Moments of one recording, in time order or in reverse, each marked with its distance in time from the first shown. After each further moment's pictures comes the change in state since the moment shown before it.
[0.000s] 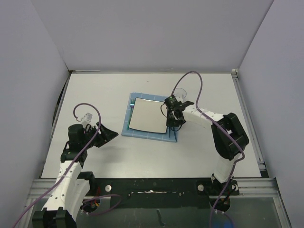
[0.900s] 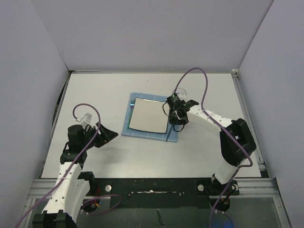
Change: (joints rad) left arm 0.000 -0.038 0.000 -0.021 0.002 -0.008; right arm 0.007 -0.131 -0.001 -0.084 0.079 -0.011
